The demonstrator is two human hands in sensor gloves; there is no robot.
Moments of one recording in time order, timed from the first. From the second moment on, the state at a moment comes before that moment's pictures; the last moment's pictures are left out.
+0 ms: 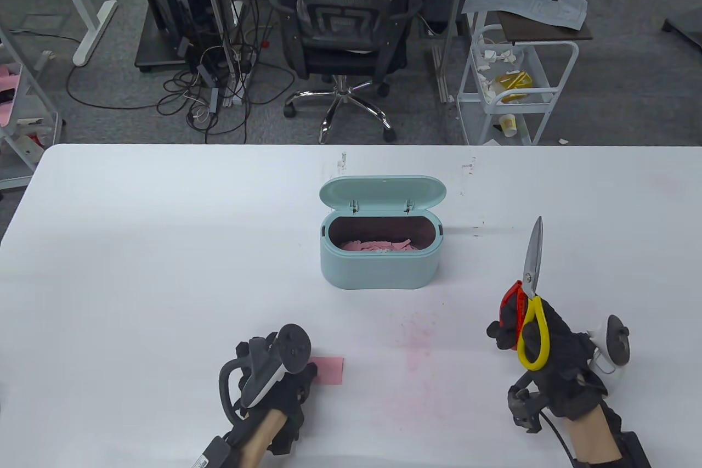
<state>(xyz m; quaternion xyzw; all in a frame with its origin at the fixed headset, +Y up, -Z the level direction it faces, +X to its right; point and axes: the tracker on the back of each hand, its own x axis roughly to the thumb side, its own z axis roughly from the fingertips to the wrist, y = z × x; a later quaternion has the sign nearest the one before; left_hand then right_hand) -0.155 -0.759 -0.243 -0.12 0.04 0.09 0.99 0.284 -0.735 -0.259 0.12 0.03 0.62 0.78</state>
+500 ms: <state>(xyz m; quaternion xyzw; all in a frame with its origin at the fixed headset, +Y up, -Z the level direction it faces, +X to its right) -0.176 -0.726 -0.246 0.05 -0.03 0.32 0.95 0.280 -0.737 -0.258 0.10 0.04 0.63 0.77</state>
